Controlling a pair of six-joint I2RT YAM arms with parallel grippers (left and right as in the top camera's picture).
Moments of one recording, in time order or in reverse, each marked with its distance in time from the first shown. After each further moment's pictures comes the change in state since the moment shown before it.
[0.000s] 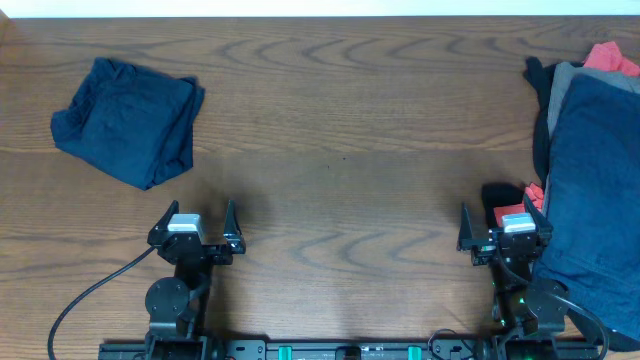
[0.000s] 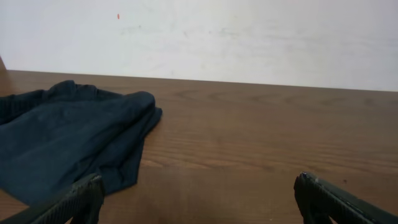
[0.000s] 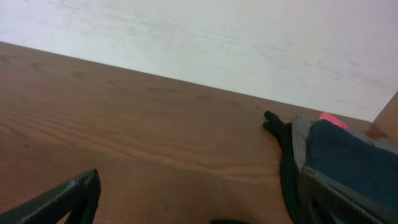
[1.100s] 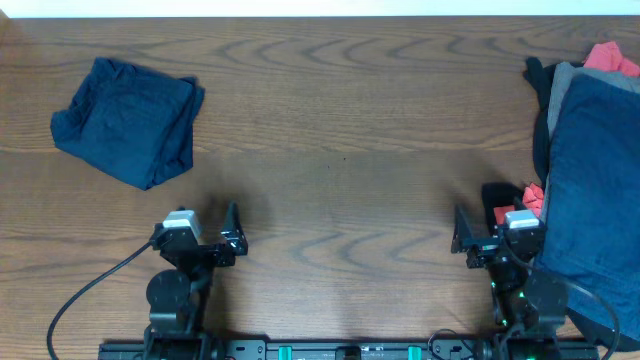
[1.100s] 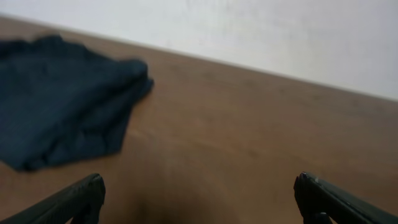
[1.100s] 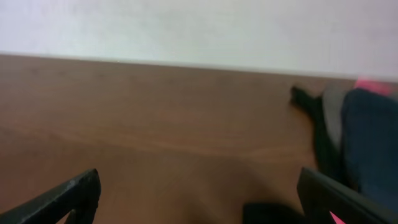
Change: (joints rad) left arm 0.000 0.075 0.037 -0.072 0.025 -0.162; right arm 0.000 0.058 0.043 -0.086 -0.051 0.165
